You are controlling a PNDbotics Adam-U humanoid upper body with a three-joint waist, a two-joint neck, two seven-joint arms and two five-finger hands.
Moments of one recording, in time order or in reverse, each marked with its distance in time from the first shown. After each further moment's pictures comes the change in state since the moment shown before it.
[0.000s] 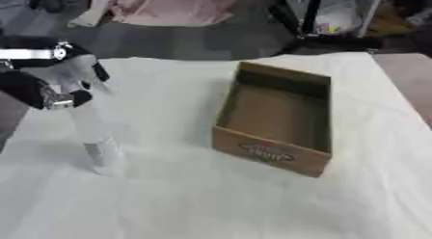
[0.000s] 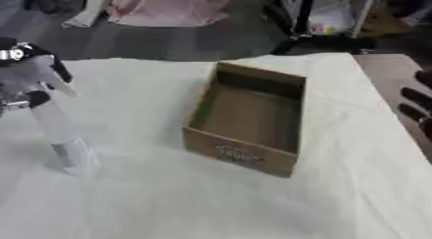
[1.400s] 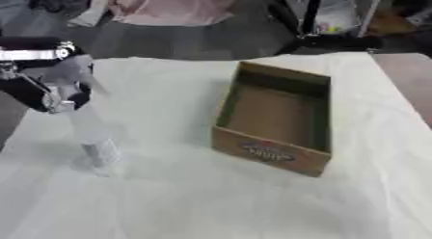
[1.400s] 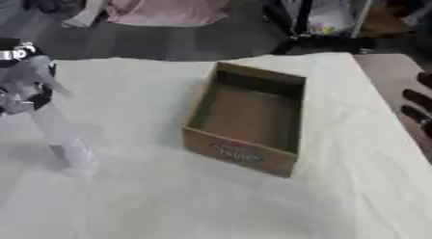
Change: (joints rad) left arm -0.001 -0.018 0.009 0.019 -0.014 -0.022 0.022; right arm 0.004 0.009 -0.006 0.003 0.000 0.000 0.006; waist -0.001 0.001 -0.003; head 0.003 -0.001
